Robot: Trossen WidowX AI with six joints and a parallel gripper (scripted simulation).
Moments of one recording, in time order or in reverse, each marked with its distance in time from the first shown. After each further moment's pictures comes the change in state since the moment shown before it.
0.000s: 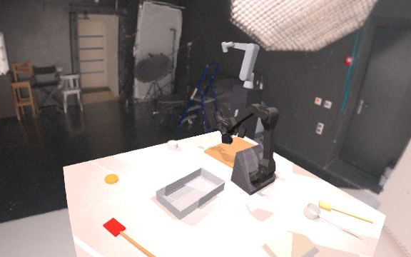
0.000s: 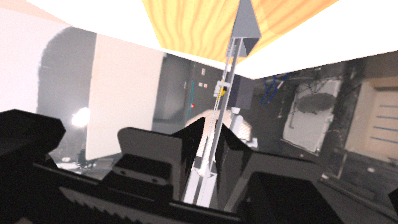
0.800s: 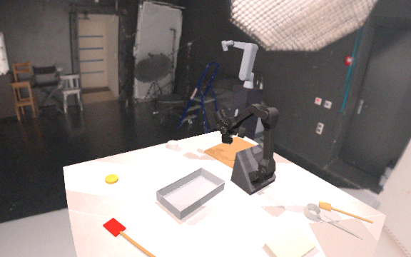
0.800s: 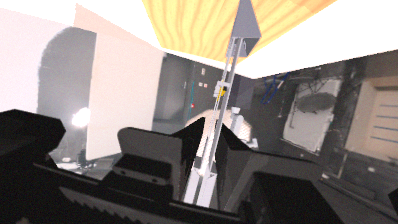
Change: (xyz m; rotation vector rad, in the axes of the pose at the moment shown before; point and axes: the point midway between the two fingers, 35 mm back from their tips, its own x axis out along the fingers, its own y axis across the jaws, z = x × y) arm 0.000 0.000 -0.001 0.002 0.001 0.000
